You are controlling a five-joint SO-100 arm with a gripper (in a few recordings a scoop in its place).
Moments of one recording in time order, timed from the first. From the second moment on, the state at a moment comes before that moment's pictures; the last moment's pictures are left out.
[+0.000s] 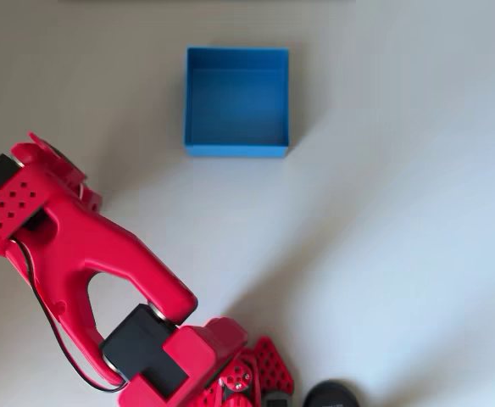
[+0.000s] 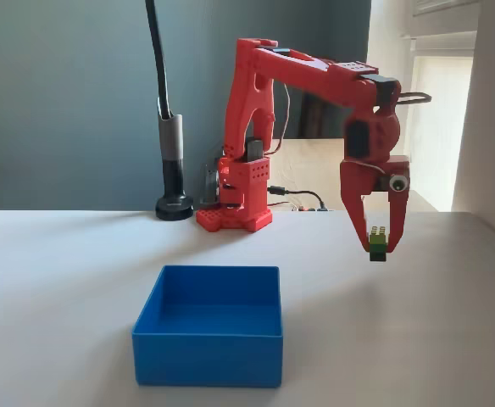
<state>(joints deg) -43.6 83.7 91.1 64.6 -22.3</state>
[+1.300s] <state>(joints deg) -2.4 99.1 92.9 55.0 -13.1</state>
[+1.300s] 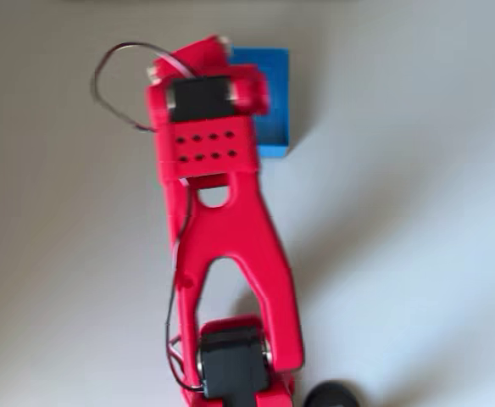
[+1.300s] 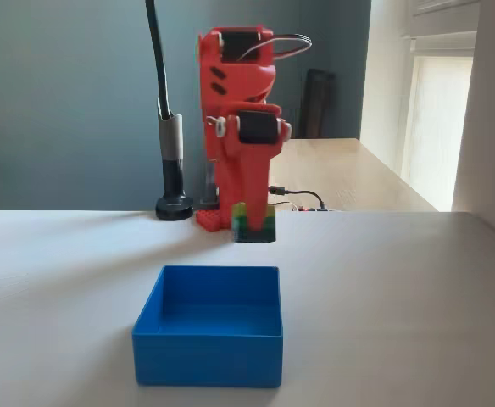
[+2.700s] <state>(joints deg) 3.3 81.7 83.6 58.7 -7.2</state>
